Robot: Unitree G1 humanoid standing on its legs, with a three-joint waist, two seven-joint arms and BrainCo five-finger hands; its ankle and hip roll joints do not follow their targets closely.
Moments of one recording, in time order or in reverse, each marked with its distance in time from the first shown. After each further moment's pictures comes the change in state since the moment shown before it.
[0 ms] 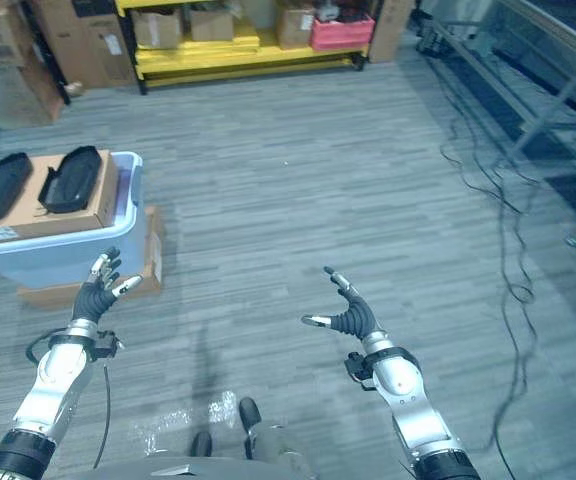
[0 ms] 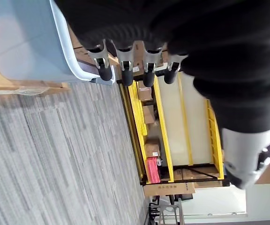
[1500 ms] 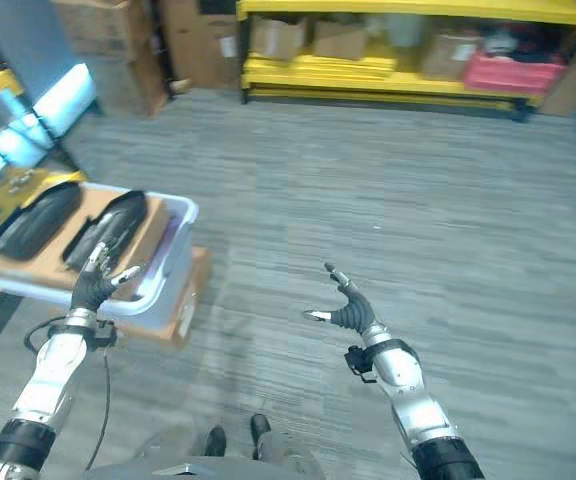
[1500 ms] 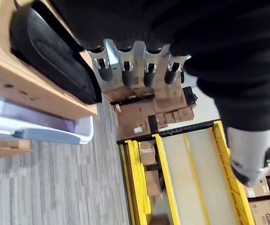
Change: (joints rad) left arm -0.020 0.005 0.019 0.021 0.016 0.004 0.018; right arm -0.044 -0.008 -0.007 0.065 0.018 0.002 0.007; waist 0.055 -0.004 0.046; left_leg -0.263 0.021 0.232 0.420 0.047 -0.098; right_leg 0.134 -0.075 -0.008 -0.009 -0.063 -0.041
